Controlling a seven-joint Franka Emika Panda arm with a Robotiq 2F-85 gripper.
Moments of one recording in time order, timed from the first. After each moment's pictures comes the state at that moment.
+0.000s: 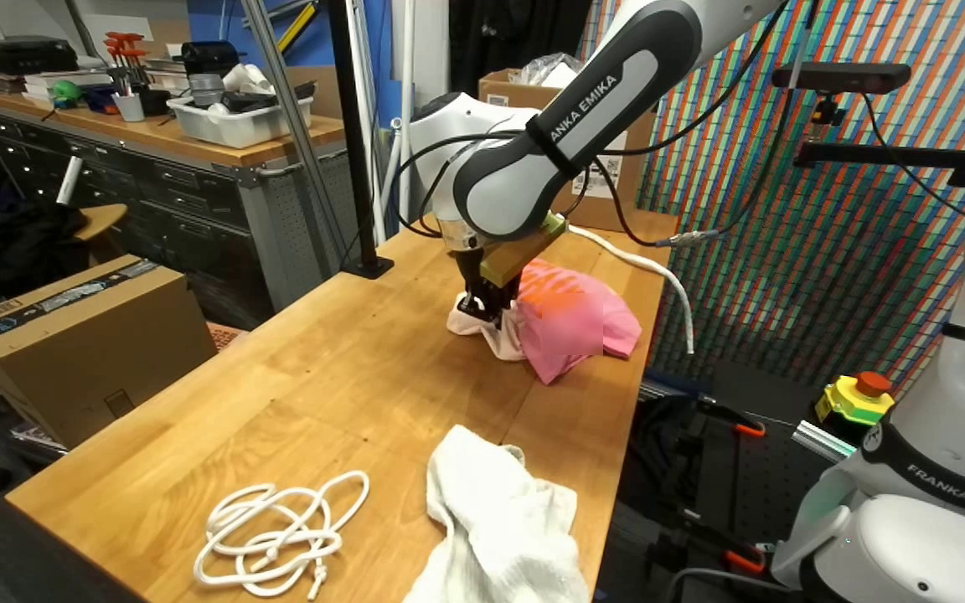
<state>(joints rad) 0.14 0.39 -0.05 -1.99 -0.25 2.17 0.48</state>
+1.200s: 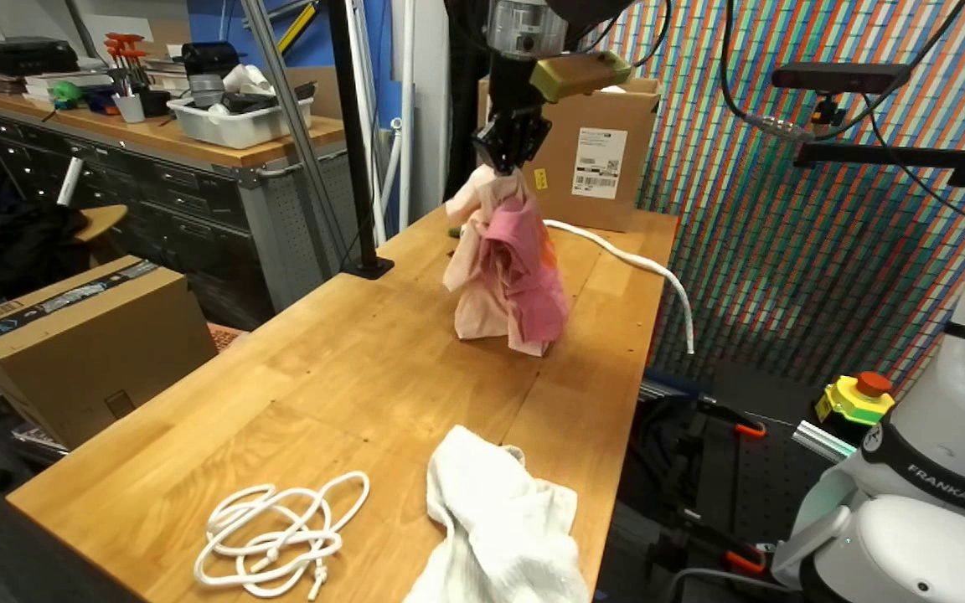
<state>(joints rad) 0.04 -0.06 -0.04 -2.07 -0.13 2.14 0.33</state>
